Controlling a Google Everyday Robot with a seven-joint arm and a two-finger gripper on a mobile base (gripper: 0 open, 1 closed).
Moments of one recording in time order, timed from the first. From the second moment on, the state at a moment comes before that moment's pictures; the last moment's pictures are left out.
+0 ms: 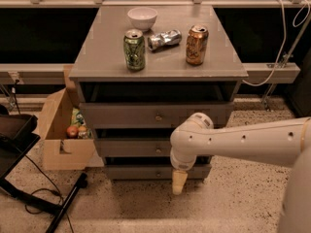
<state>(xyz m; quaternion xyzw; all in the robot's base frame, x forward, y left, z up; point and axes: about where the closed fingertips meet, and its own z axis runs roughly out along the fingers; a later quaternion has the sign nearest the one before) 0.529 -0.083 0.513 -0.67 0.73 -0.02 0.08</state>
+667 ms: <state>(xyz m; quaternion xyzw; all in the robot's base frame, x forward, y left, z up) 0.590 -0.093 0.442 -0.66 0.74 -0.02 0.10</state>
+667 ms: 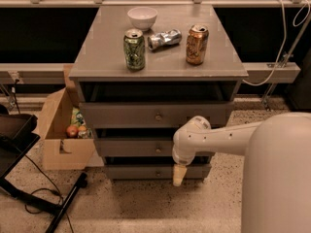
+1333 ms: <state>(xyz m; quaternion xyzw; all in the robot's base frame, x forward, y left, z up) 0.650 -0.104 0.429 -0.69 0.71 -0.10 0.09</state>
